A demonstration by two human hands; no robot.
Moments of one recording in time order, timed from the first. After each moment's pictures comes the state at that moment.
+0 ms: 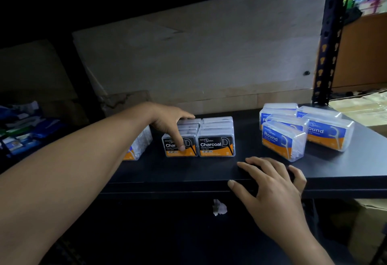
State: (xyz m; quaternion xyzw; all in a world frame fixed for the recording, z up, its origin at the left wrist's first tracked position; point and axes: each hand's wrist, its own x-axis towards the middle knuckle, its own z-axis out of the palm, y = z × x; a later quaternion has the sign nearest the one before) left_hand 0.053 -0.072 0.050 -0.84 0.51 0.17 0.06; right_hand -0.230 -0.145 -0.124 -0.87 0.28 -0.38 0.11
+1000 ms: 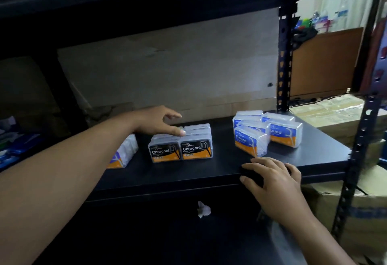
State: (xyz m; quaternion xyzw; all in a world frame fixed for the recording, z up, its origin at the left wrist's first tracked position) left_hand 0.015 -0.050 0.069 -0.83 0.55 0.04 -0.05; right_hand -0.287 -0.173 -0.112 -0.87 0.32 -0.35 0.11
